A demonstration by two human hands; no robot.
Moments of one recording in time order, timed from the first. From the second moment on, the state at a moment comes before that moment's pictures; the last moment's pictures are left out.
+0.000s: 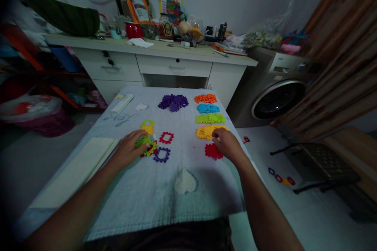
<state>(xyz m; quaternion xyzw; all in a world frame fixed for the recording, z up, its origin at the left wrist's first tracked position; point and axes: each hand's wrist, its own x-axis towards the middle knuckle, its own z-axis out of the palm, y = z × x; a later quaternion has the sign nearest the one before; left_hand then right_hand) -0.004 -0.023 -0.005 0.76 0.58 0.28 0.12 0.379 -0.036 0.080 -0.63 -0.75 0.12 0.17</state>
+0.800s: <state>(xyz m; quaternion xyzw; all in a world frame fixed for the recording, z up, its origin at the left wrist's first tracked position) -0.003 -0.029 0.002 0.77 0.58 0.22 0.14 0.245 -0.023 0.041 -0.52 -0.83 0.10 0.19</state>
